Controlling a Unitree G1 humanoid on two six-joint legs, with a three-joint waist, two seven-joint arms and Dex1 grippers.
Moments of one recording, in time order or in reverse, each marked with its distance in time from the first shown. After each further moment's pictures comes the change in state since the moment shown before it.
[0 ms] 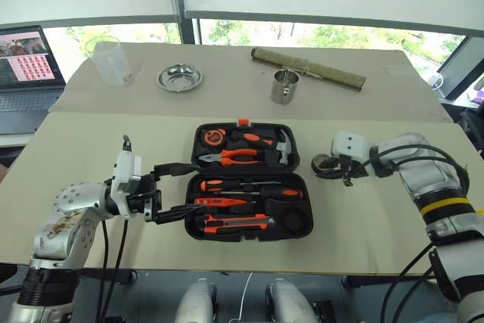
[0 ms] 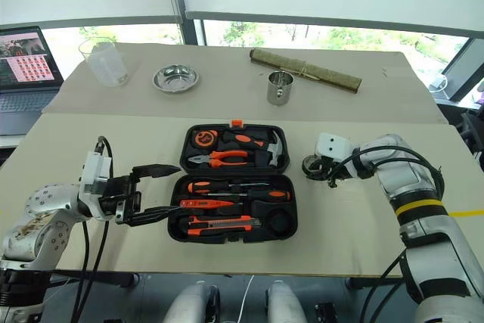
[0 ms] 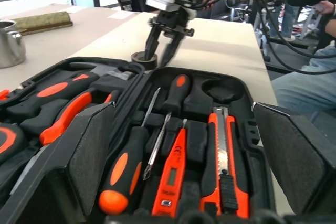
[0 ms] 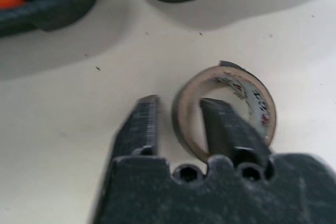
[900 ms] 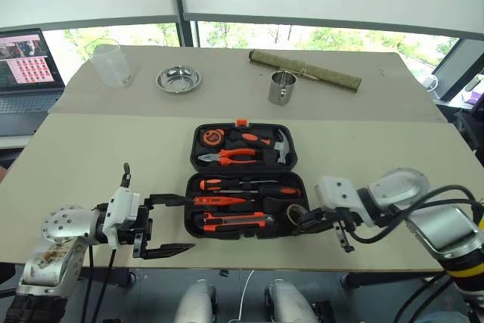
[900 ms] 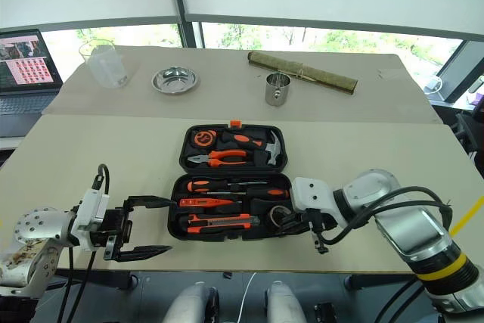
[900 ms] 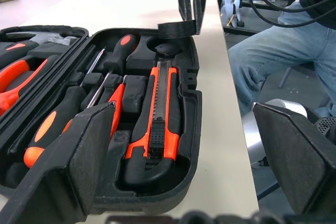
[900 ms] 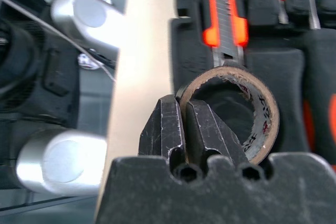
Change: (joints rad) left arm 0.178 0.035 0.007 -0.011 0.076 -0.176 -0.095; right arm 0.388 -0.123 0.015 -0.904 0.295 0.456 0.046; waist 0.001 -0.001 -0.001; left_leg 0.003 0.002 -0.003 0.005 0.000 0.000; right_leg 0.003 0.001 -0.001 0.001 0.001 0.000
